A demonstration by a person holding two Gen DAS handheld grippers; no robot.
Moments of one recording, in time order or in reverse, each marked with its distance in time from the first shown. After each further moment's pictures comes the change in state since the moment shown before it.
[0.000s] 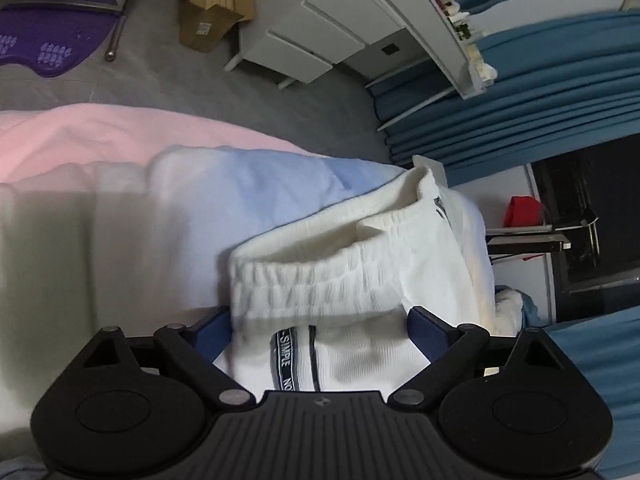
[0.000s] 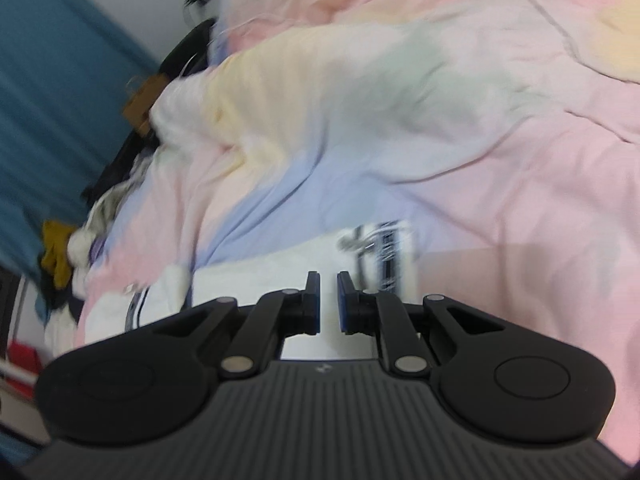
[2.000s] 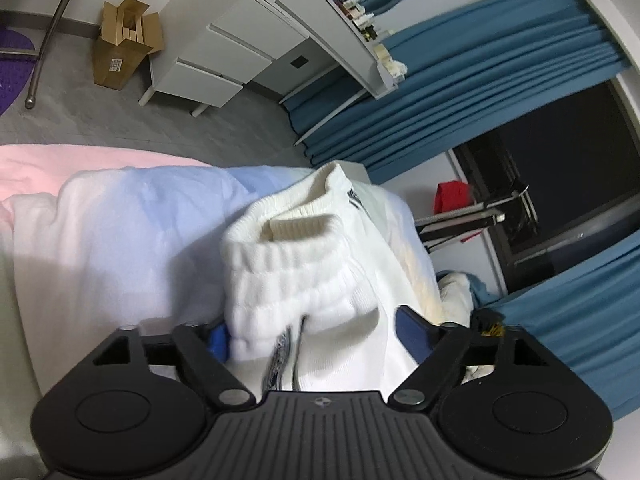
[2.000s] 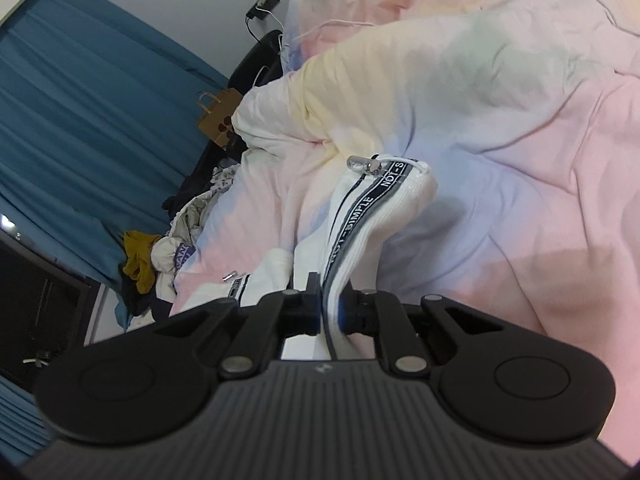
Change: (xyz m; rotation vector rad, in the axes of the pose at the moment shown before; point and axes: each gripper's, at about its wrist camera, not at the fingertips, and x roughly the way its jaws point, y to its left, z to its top) left arm 0.041 -0.043 -0.021 0.193 -0.062 -0.173; right arm -0.030 0.021 -0.033 0.023 0.003 0.272
